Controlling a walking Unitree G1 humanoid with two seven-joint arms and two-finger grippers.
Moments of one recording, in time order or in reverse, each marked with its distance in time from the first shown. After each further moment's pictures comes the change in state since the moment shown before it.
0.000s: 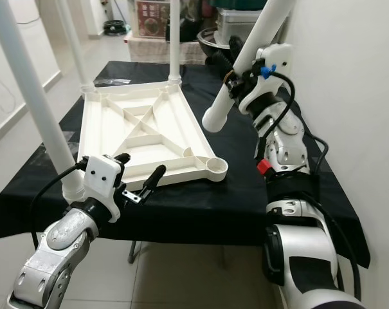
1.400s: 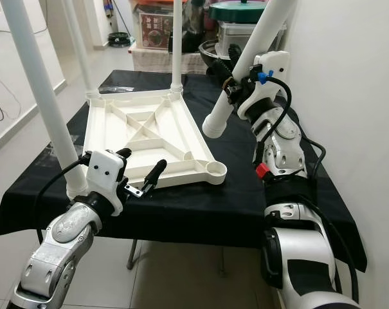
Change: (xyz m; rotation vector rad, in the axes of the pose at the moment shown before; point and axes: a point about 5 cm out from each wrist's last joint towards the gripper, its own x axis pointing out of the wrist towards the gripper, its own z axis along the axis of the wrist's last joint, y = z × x) left arm 0.010 0.001 0.003 0.012 -0.029 -0.001; right arm -0.003 0.000 -0.012 0.019 0.043 -0.018
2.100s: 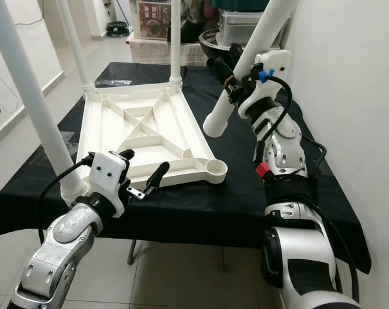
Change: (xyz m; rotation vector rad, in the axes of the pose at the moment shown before) left arm -0.002 -0.001 -0.006 0.007 0.024 -0.028; right arm 0.000 0.000 0.000 0.000 0.001 -0.002
